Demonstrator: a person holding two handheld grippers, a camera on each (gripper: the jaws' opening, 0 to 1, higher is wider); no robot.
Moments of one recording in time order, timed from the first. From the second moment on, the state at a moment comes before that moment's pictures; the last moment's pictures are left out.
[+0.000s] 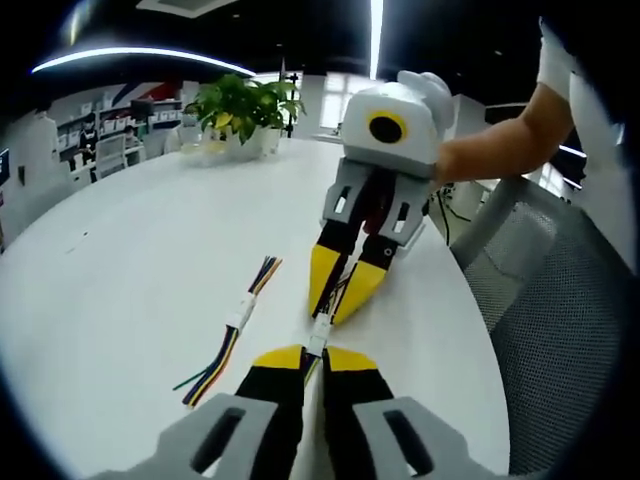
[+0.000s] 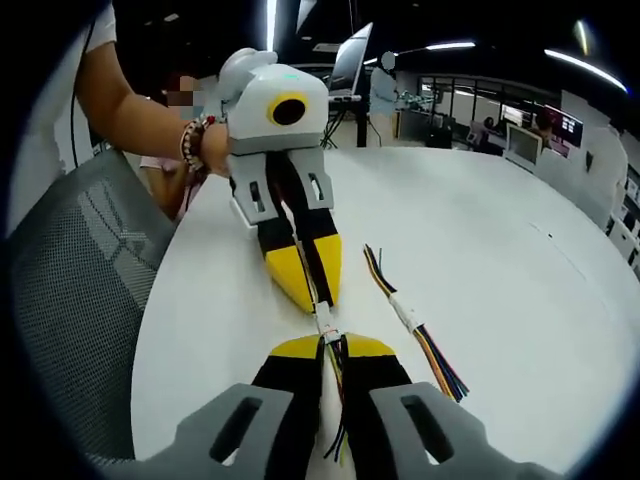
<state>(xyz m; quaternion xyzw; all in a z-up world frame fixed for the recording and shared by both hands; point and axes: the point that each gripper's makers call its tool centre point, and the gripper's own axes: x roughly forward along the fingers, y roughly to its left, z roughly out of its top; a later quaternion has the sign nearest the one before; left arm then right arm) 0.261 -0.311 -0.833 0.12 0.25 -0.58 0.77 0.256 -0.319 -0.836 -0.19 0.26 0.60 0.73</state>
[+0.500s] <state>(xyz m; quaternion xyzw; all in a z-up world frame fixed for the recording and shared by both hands) 0.278 -0.312 -0.828 0.13 0.25 -0.57 0.77 0.272 -0.321 -0.831 -0.19 0.25 0.60 0.74</state>
